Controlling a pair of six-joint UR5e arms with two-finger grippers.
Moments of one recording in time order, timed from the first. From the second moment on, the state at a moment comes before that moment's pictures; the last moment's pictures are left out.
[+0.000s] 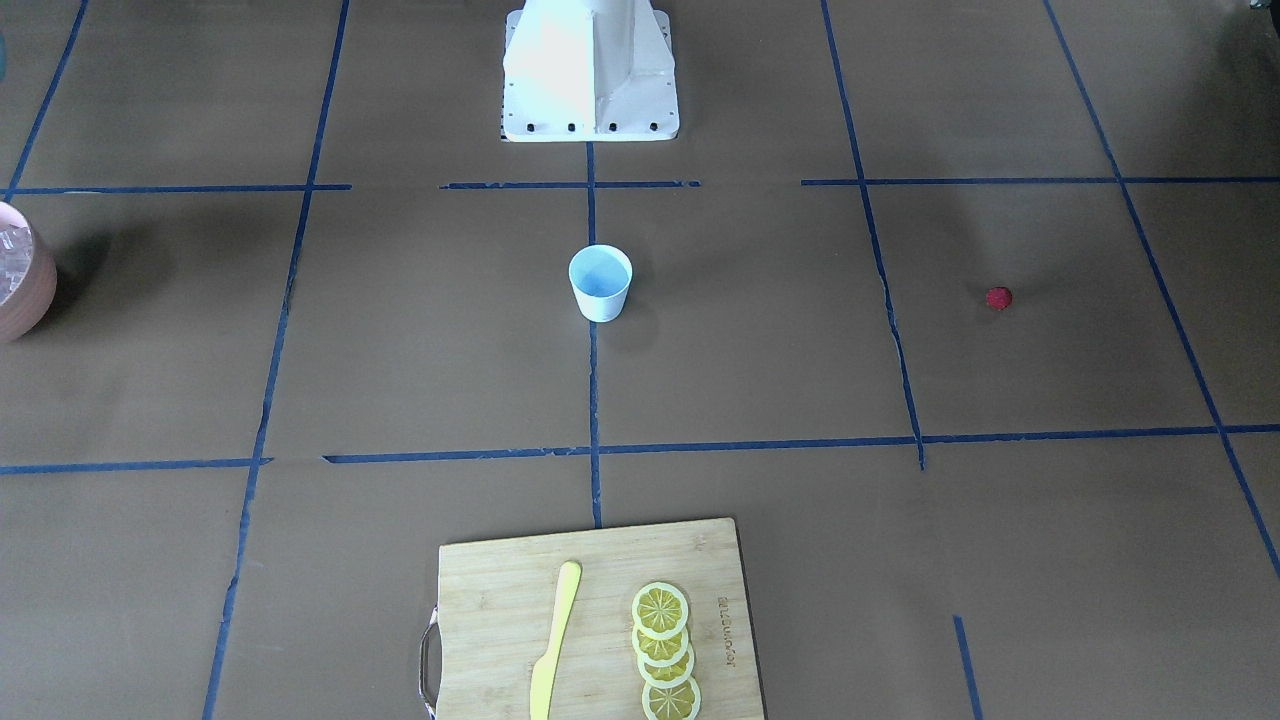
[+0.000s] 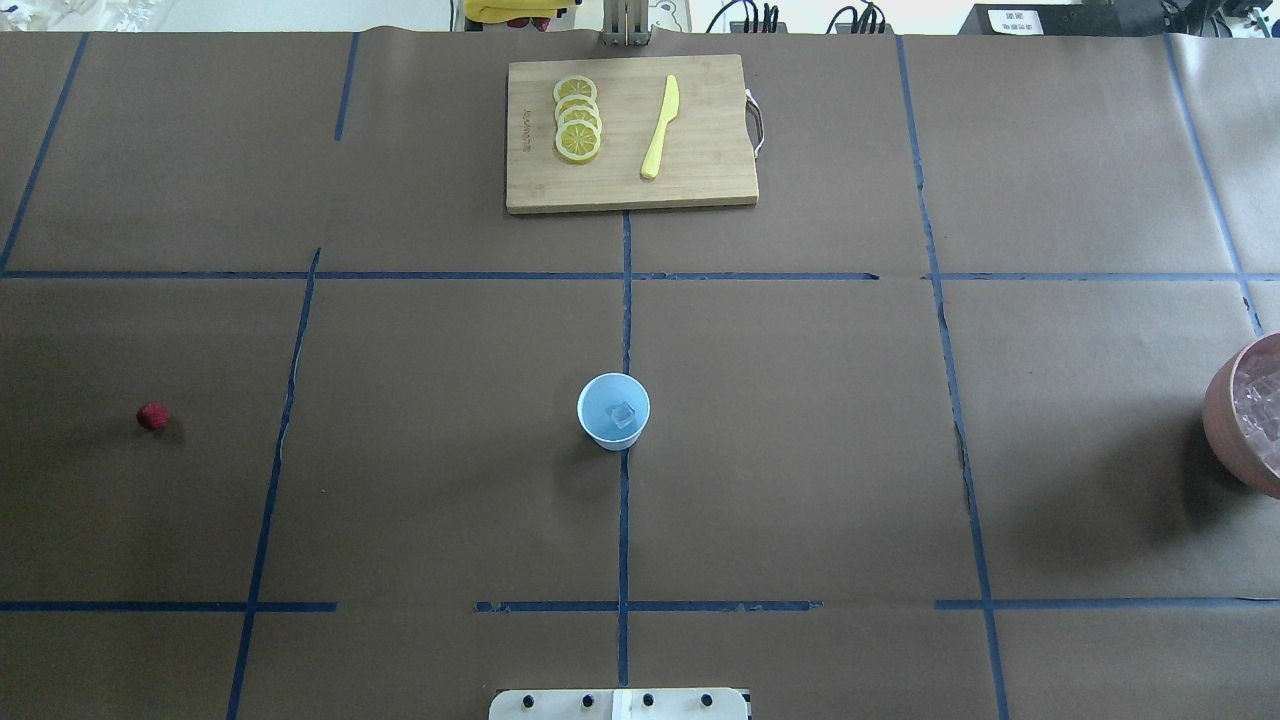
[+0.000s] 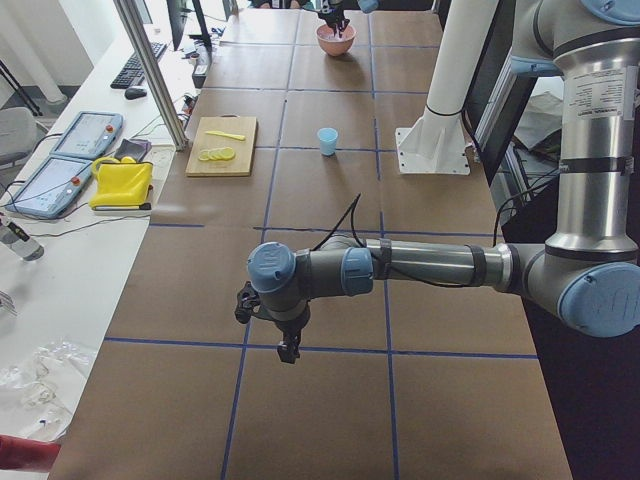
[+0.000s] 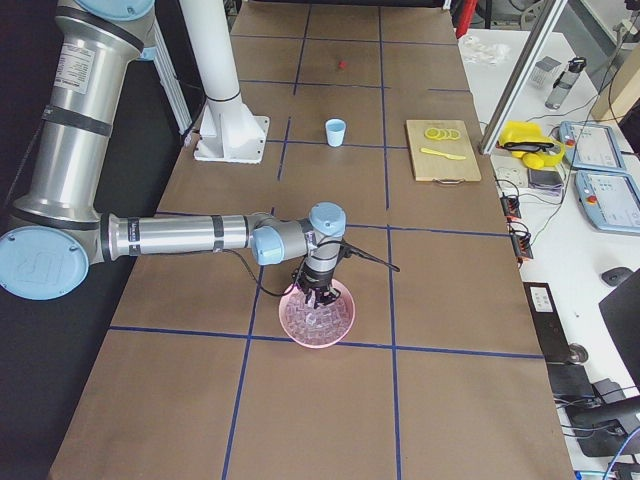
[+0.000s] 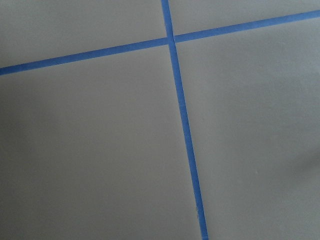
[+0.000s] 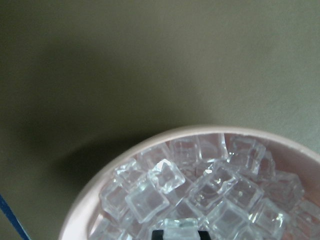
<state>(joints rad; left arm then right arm) -1.57 -1.50 -1.68 -1.42 -2.37 0.27 1.12 -1.82 1.85 -1.39 2.17 -0.60</state>
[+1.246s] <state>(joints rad) -1.57 -1.50 -1.68 -1.42 -2.37 0.27 1.11 -1.58 2.02 -1.50 2.28 0.30</state>
